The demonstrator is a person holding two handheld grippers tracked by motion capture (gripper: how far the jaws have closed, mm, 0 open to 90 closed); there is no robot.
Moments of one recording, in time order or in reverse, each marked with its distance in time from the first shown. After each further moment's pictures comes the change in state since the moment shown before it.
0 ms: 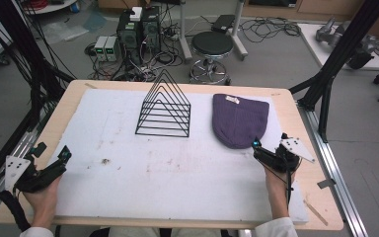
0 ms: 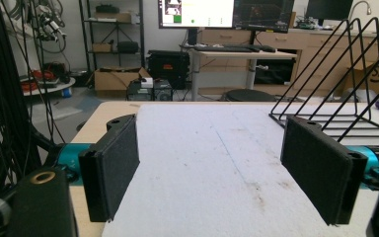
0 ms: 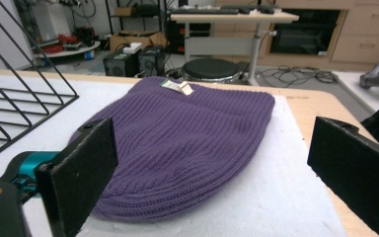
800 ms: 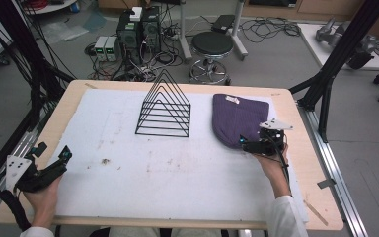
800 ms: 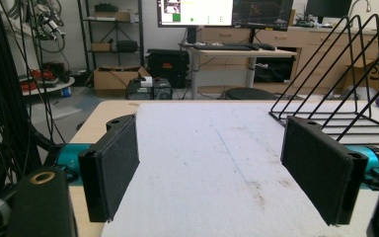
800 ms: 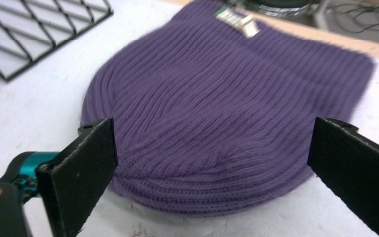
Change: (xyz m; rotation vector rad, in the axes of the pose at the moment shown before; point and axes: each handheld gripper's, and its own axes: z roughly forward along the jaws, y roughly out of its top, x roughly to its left) left arm 0.000 0.000 0.001 0.005 -0.003 0.006; right arm 0.007 0.017 0.059 0.335 0.205 -0.160
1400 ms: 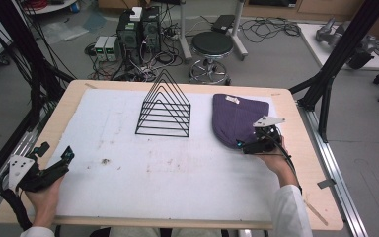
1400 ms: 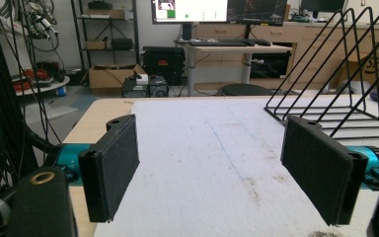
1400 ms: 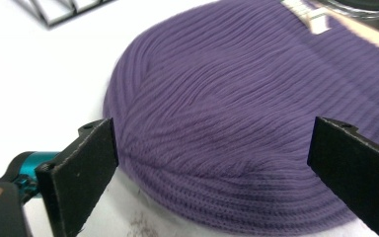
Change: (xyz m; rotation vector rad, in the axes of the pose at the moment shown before) left arm -0.003 -0.001 0.002 0.011 -0.018 0.013; right arm -0.011 0.007 0.019 0.090 0.202 -0.205
